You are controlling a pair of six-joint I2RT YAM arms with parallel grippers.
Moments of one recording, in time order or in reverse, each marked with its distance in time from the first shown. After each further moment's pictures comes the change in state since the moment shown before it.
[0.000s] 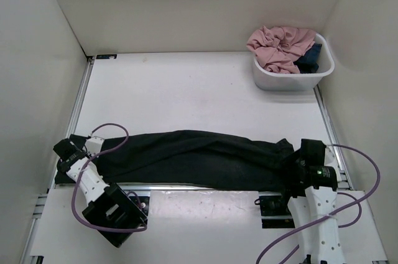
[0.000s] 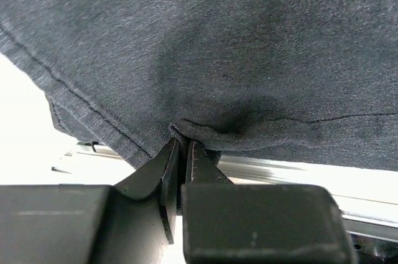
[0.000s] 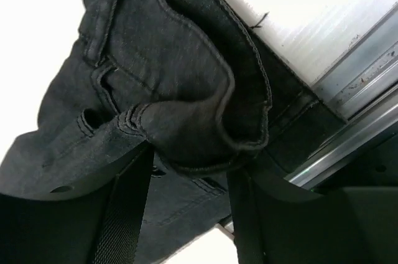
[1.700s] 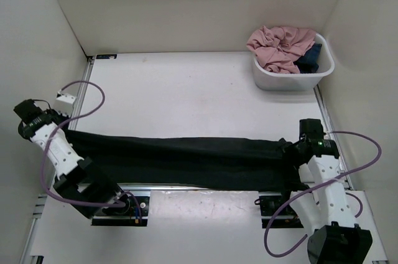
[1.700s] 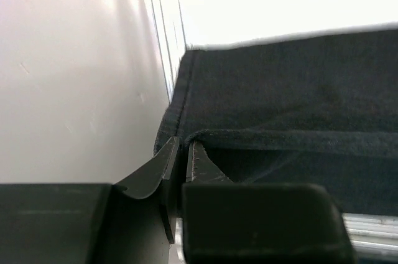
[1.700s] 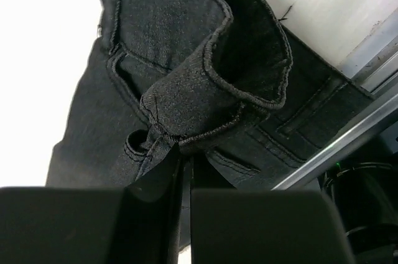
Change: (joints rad) left arm -0.006 0.307 0.570 -0.062 0.239 -0.023; right arm 0.013 0.347 0.171 0.003 -0.010 0.097
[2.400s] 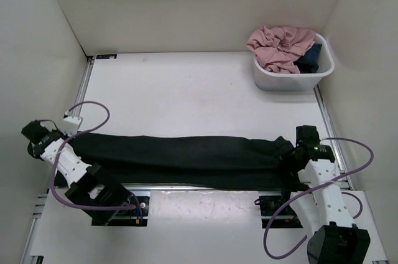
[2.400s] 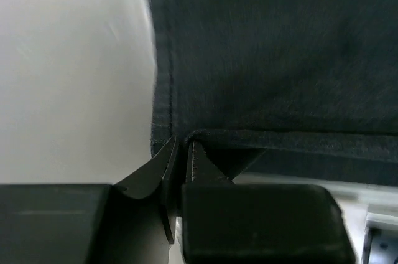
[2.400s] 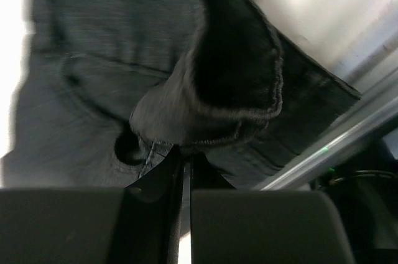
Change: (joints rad) left arm 0.068 -0.077 -0.174 0.058 -0.071 0.106; right arm 0.006 -0.014 -0.092 0.043 -0.041 -0.017
